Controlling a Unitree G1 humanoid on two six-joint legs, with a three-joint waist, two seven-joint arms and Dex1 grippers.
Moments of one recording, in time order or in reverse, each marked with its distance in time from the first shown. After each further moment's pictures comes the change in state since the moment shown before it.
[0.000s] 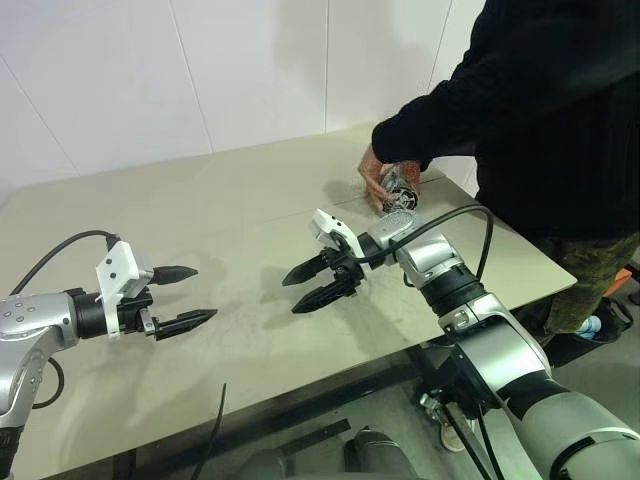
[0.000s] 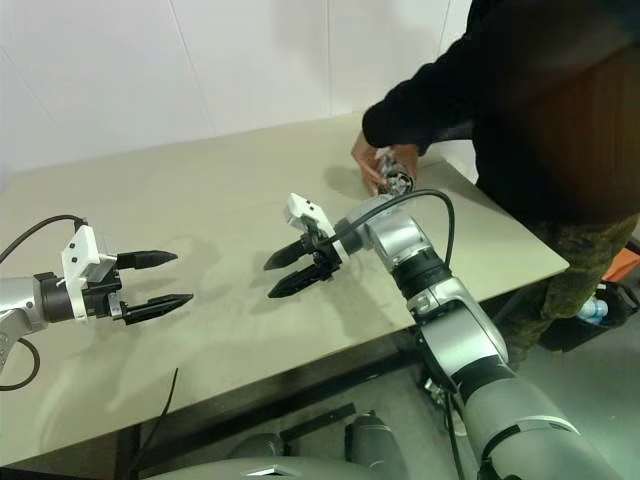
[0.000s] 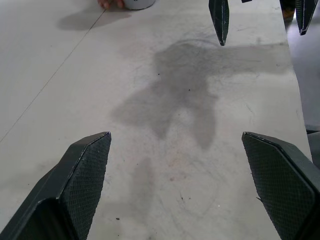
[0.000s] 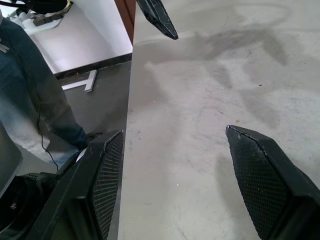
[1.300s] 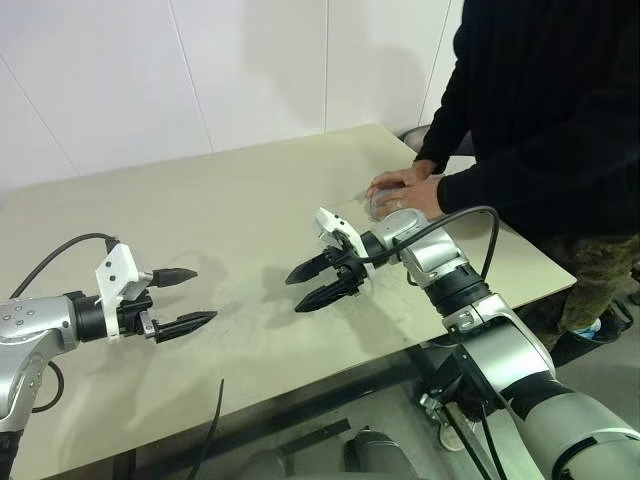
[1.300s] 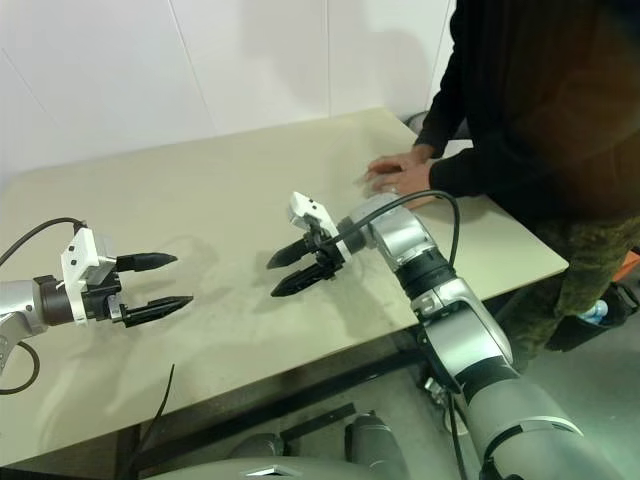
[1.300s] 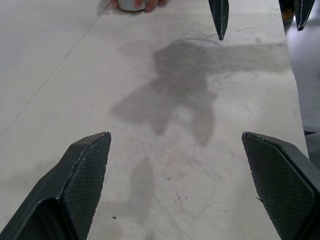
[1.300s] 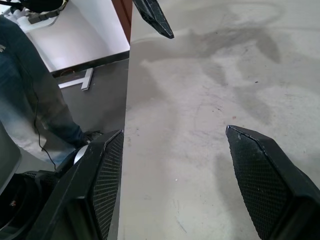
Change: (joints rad) left arm 0.018 -0.006 0.010 -0.013 -0.005 0.005 0.006; right arm 0.007 -0.020 0.000 -0.033 0.001 0.019 -0.008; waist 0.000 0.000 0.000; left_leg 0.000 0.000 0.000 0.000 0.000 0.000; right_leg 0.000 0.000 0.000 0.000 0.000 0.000
